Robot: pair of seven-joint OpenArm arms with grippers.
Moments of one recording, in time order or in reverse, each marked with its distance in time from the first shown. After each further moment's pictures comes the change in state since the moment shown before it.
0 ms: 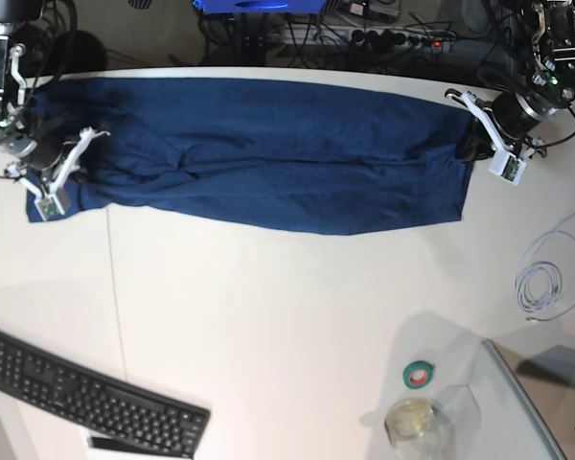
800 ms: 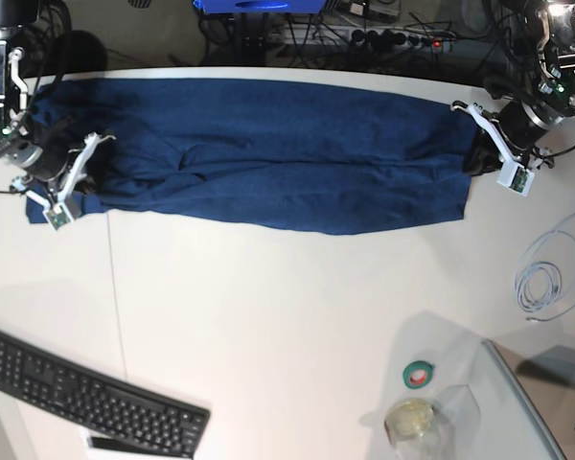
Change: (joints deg) left arm -1.6 0.3 -2.1 0.6 0.0 -0.2 0.0; right arm 0.7 2.4 -4.8 2.5 0.2 0.0 1.4
